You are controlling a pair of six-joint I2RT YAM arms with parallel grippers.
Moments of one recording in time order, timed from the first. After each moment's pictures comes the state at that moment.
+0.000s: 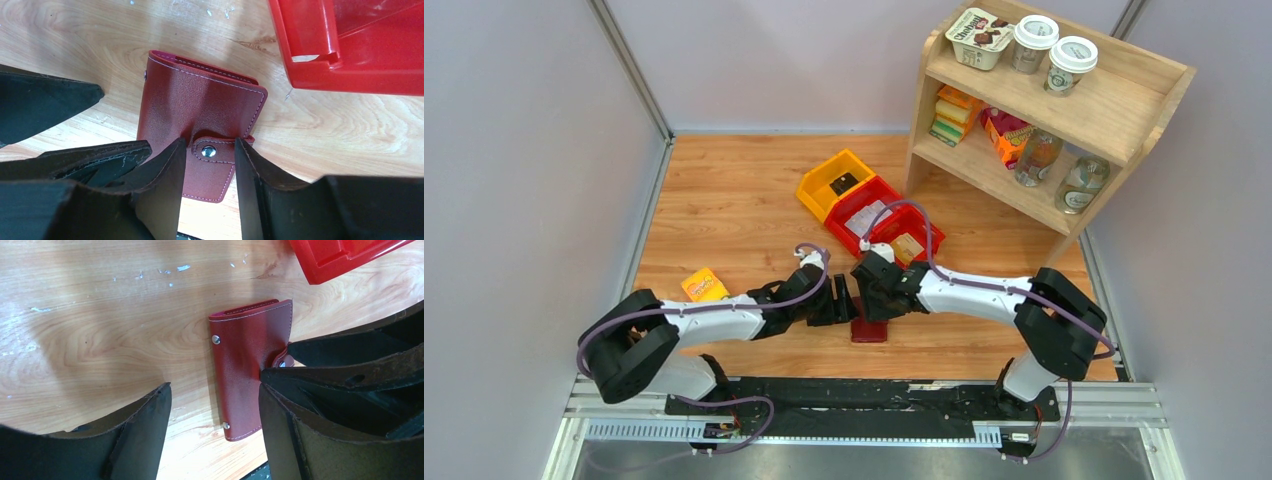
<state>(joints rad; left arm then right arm) -0.91 1.34 0.50 0.07 -0.04 -0.93 0.99 1.60 0.94 -0.49 0.16 0.70</state>
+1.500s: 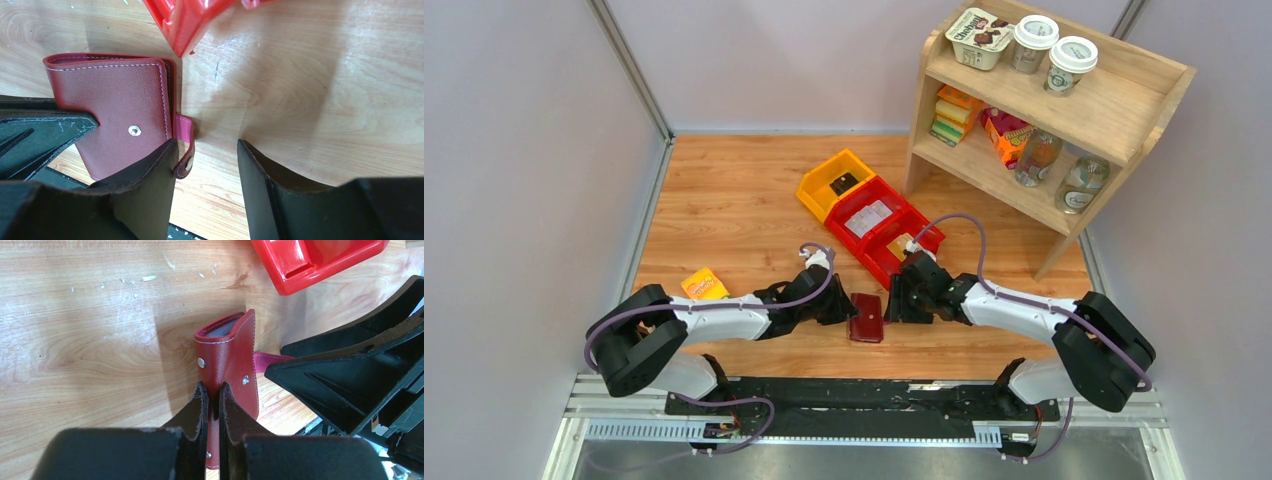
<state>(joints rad) -0.94 1.39 0.51 0.16 -0.06 -0.99 0.80 1.36 0.62 -0.28 -0.03 0.78</state>
